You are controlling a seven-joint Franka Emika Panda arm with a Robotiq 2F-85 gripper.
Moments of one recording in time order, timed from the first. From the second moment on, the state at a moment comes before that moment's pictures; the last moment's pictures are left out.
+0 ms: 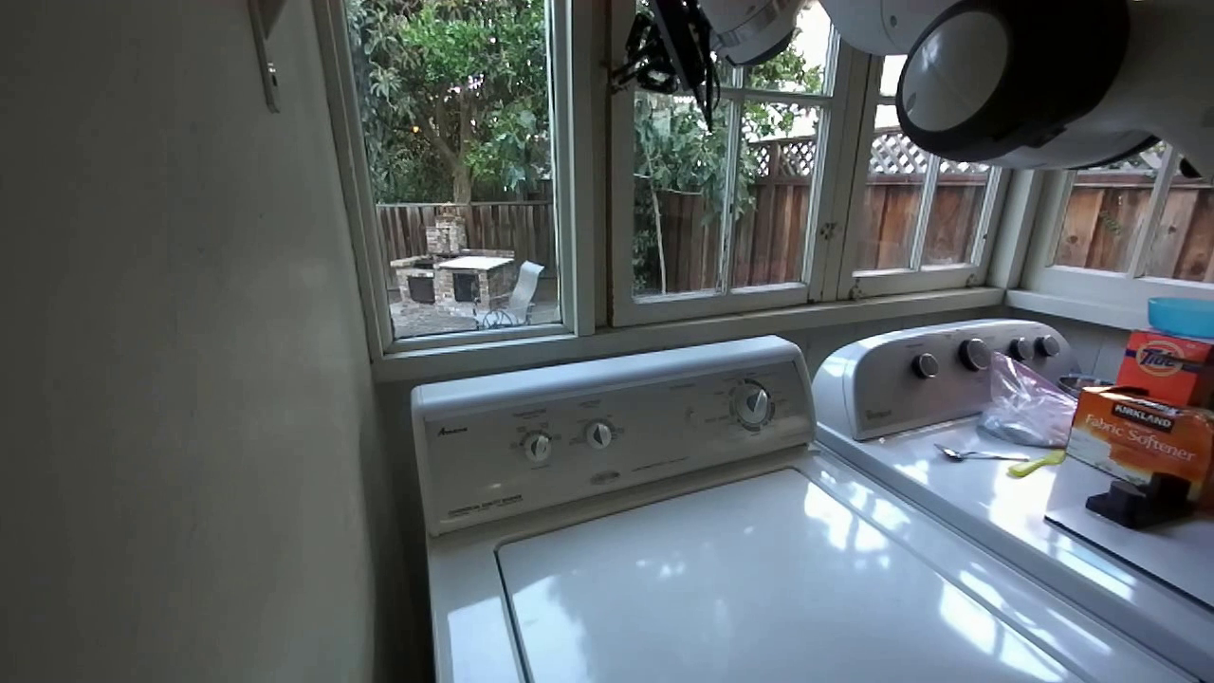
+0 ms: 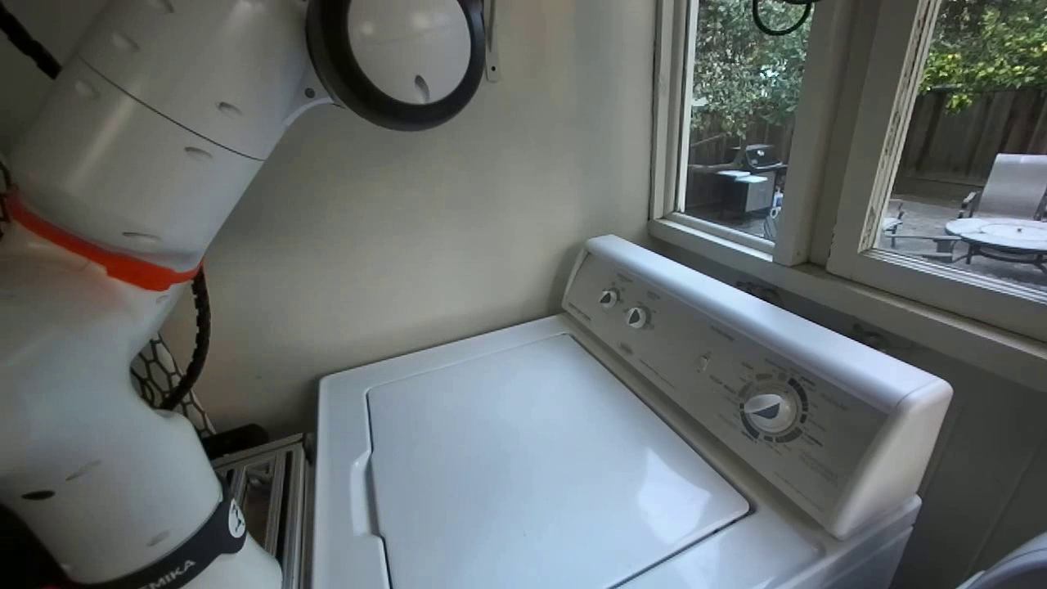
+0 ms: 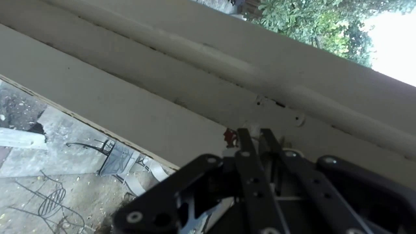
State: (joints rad) arm -0.05 0.75 0.05 -0.65 0.74 2.49 0.39
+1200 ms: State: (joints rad) arm -0.04 0.93 0.22 -0.48 0.75 2.77 0.27
